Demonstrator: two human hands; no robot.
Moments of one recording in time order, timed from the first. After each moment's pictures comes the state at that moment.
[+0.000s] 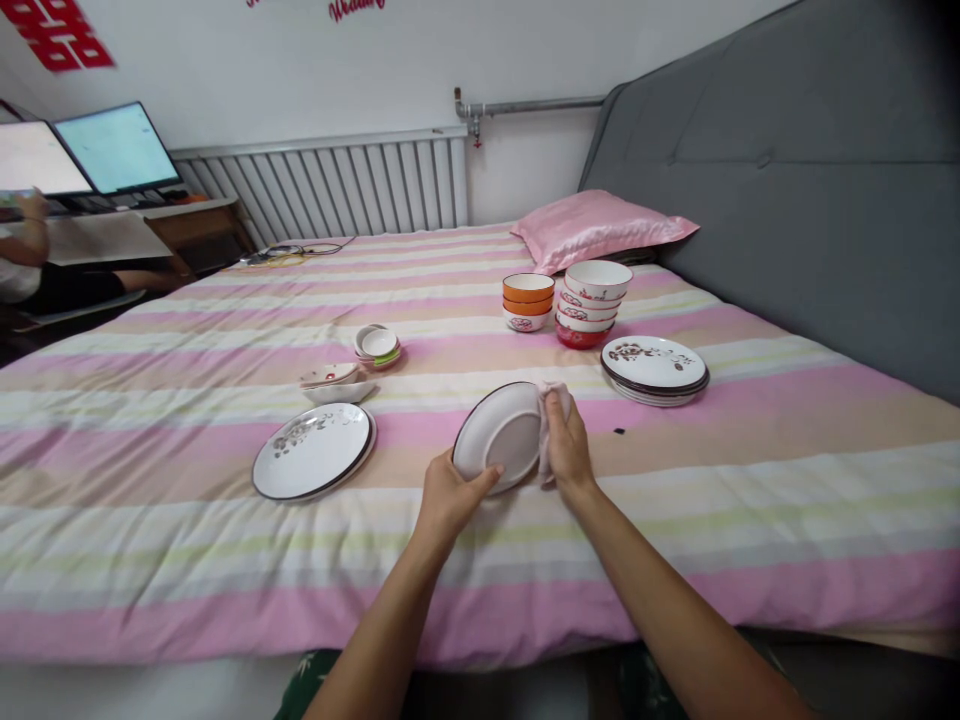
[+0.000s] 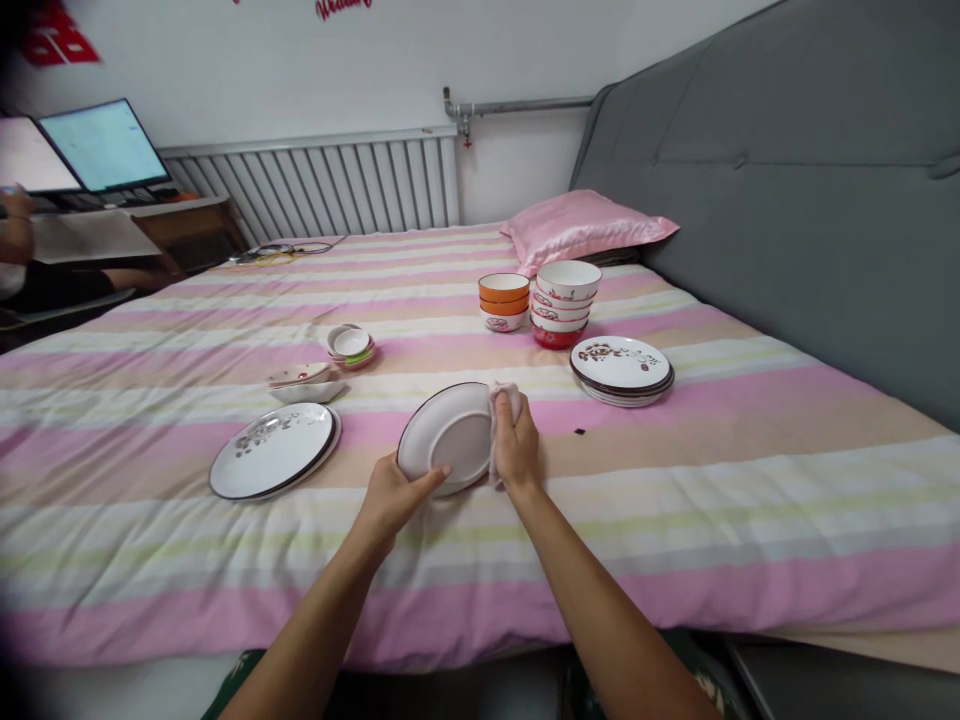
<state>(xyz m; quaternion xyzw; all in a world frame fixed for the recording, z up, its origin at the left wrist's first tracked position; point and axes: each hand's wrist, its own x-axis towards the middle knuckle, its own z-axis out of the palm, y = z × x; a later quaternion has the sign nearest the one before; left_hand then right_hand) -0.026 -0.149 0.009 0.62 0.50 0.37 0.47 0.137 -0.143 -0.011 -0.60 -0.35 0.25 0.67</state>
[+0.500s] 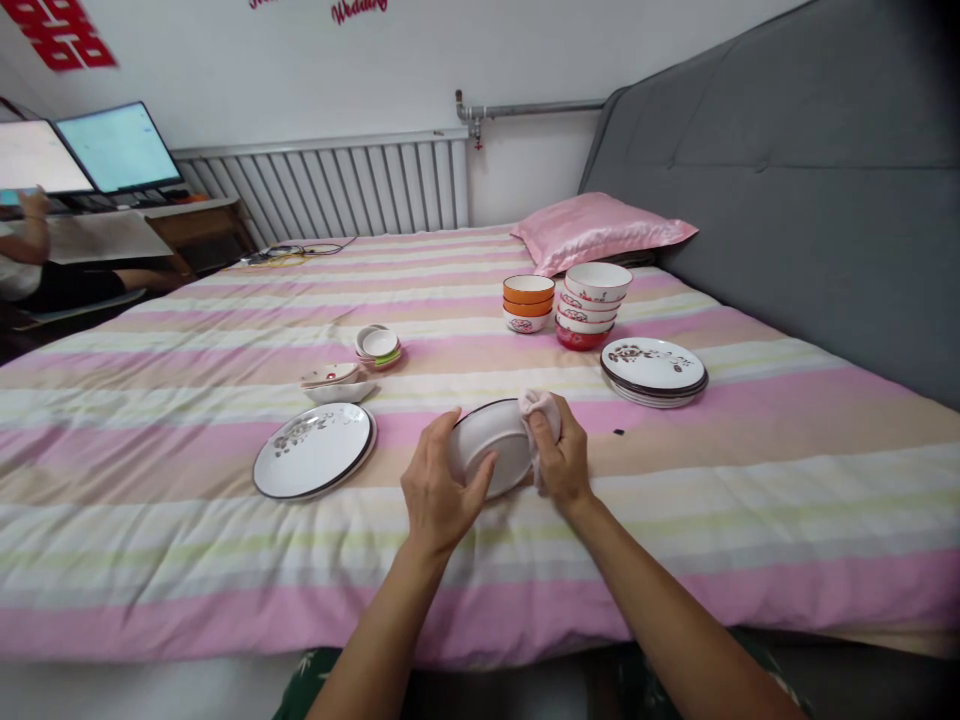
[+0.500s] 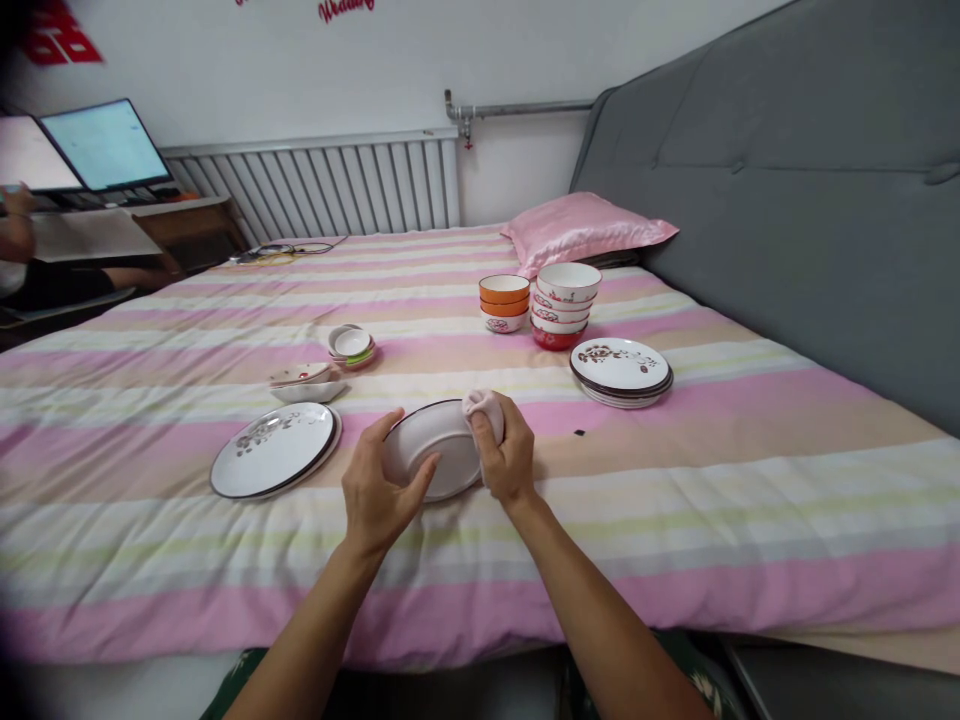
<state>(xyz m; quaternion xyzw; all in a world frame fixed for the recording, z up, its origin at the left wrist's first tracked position) -0.033 -0.154 0.025 0.77 0.39 0.51 0.02 0.125 -0.161 0.001 -0.51 -0.49 0.16 0.68</state>
